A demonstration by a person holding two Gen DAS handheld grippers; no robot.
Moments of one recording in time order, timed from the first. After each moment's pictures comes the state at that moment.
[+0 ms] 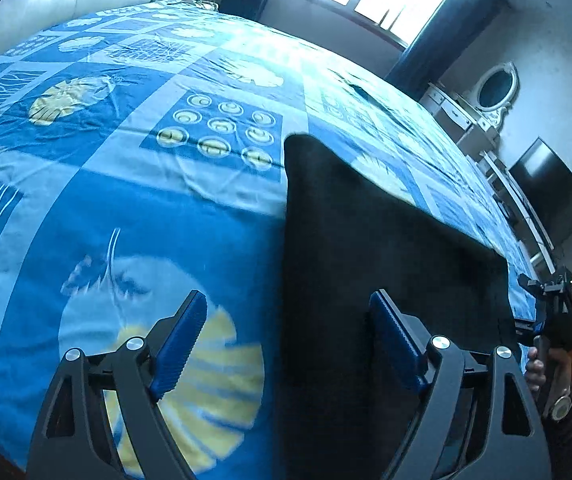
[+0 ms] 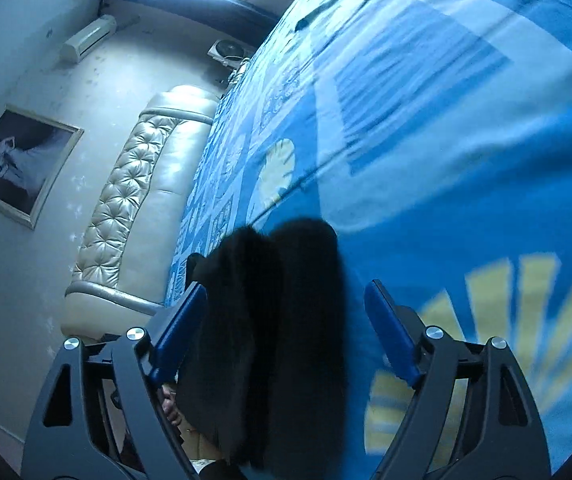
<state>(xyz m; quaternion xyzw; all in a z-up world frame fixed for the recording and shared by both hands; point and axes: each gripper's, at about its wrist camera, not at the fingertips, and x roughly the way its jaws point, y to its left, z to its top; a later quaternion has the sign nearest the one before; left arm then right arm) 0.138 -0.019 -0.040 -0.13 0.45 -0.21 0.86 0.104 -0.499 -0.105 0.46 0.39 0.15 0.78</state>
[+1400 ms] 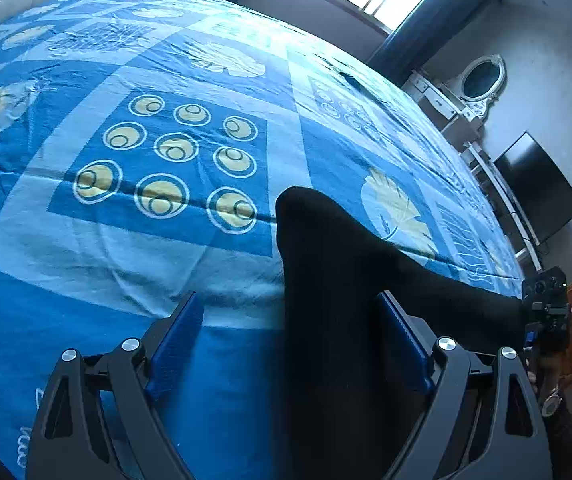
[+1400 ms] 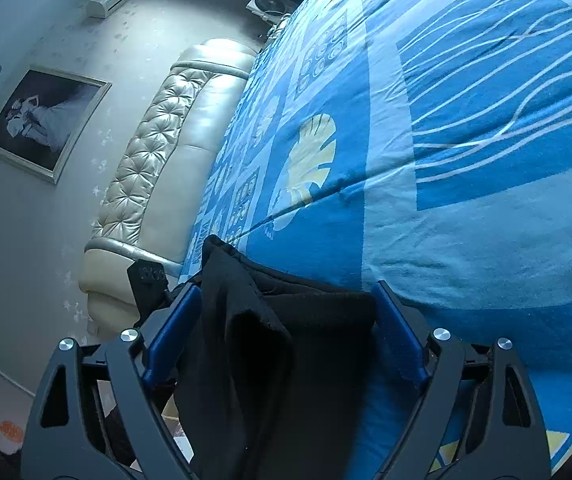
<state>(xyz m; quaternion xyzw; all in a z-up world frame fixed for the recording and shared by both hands) 0.236 -0.046 -0.069 -0.13 0.47 -0.27 0.83 0.171 -0.481 -0.119 0.43 0.42 0.26 0.76</state>
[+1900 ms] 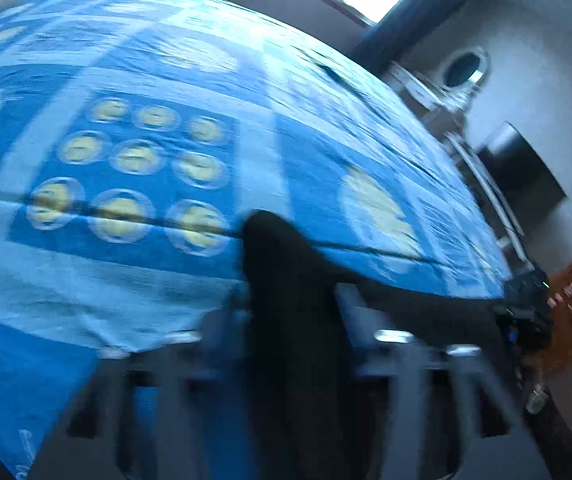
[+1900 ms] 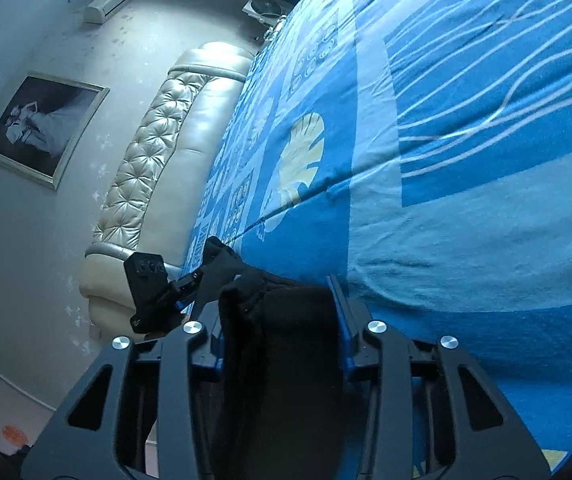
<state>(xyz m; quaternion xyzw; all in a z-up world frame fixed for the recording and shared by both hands) 0.250 -0.064 -0.067 -0.13 0.47 -0.32 0.82 0.167 -0.487 -0.130 0.44 0.41 0.25 0.75</state>
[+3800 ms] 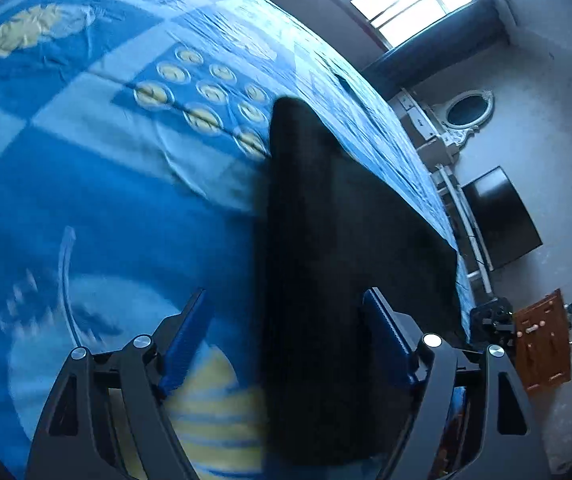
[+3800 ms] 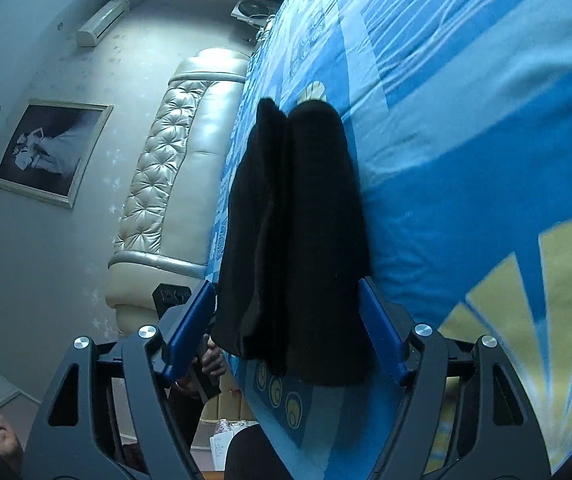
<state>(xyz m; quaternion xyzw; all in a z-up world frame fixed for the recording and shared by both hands) 0.170 0.007 -0.072 -0.24 0.49 -0.30 0.78 0.095 -0.483 -0.127 0.50 0.42 0.25 0.72</state>
